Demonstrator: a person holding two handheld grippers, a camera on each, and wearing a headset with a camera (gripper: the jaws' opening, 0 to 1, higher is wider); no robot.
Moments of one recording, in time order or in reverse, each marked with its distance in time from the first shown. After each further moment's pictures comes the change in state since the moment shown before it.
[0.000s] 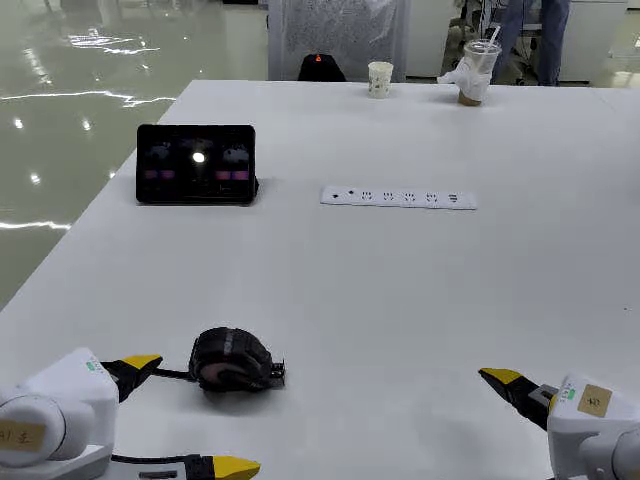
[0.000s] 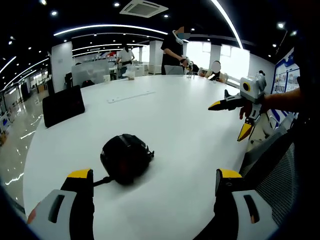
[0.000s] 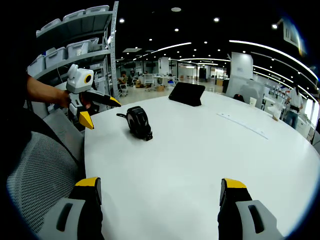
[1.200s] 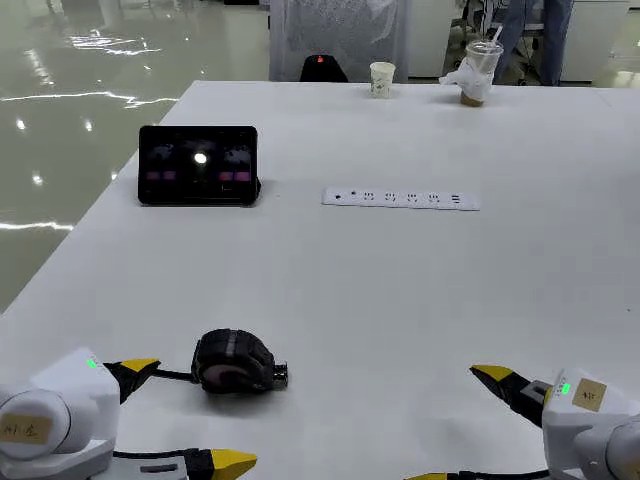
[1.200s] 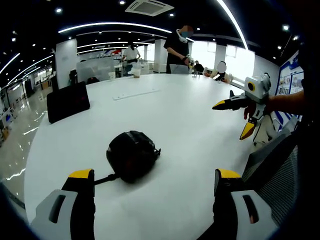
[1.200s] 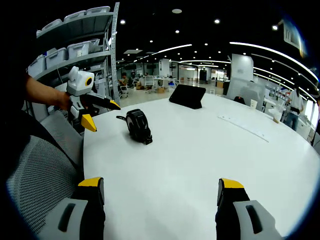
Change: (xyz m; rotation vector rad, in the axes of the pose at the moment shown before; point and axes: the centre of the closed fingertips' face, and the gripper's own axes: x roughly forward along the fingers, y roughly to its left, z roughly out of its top) left arm 0.001 0.011 -0.004 -0.020 0.006 0.039; right arm 0.006 -0.001 0.007 -0.007 -0.019 0.002
